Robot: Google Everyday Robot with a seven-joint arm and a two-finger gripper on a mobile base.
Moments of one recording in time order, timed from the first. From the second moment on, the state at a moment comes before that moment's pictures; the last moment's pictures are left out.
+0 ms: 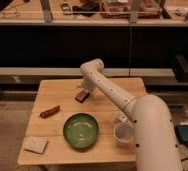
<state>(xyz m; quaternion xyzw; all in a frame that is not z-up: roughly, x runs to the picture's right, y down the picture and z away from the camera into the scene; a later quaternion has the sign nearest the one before) -0.032 0.019 0.971 -0.19 -0.20 -0.44 0.85</state>
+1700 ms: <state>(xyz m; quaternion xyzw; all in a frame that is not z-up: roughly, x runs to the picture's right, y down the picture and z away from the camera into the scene) -0.043 0.031 0.989 -0.22 -0.20 -0.46 0.84</state>
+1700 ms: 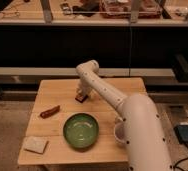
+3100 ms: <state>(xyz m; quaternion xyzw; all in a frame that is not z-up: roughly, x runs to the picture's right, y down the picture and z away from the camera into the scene) 0.034 0.015 0.863 -0.16 -0.20 -0.44 0.86</state>
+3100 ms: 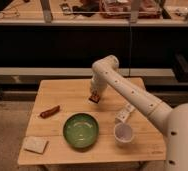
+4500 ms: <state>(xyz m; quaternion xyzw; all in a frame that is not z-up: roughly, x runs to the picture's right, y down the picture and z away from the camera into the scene) 0.037 0.047 0.743 -0.20 -0.24 -0.45 0.84</state>
